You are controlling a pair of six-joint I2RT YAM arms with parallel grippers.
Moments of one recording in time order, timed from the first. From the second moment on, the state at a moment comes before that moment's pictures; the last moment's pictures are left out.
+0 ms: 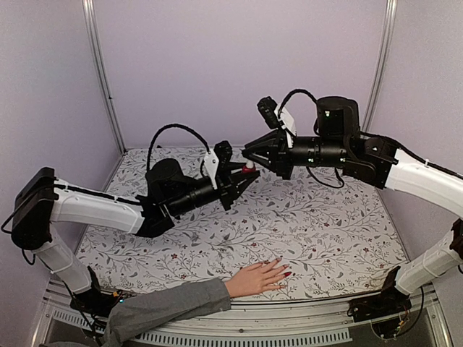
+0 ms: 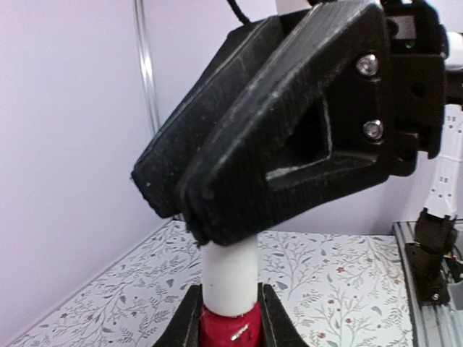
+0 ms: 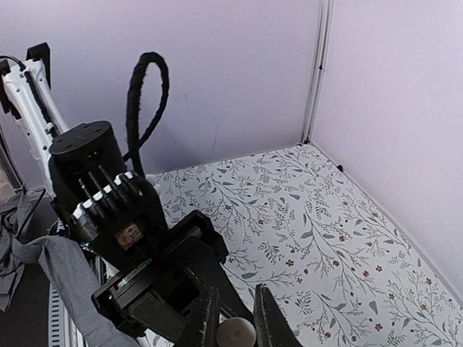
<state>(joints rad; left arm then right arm) -0.99 1.60 0.87 0.91 0.18 0.10 0.92 1.38 1.32 -0.16 -0.32 -0.10</state>
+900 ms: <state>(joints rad) -1.07 1.69 0.90 0.98 -0.17 0.22 0.95 1.41 1.25 -0.06 -0.10 0.06</state>
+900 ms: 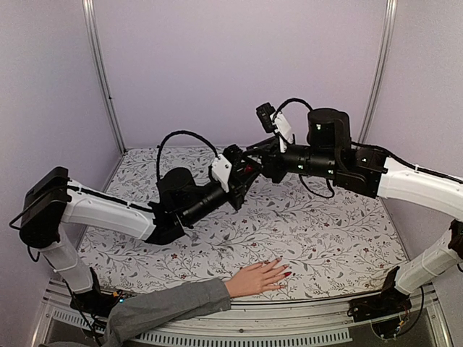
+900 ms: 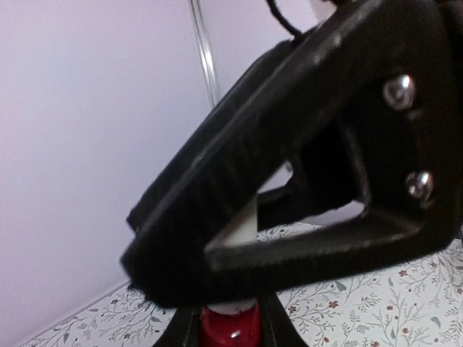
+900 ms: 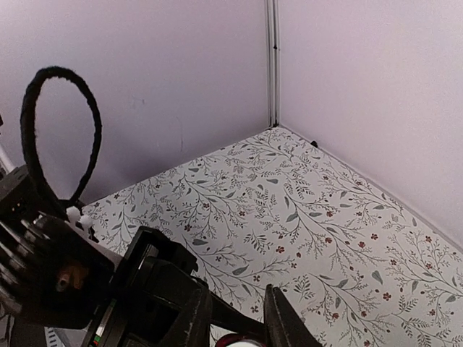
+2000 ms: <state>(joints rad) -0.96 1.66 0.92 0.92 0.99 -0.02 0.96 1.23 1.16 -0.22 -0.75 -0.31</state>
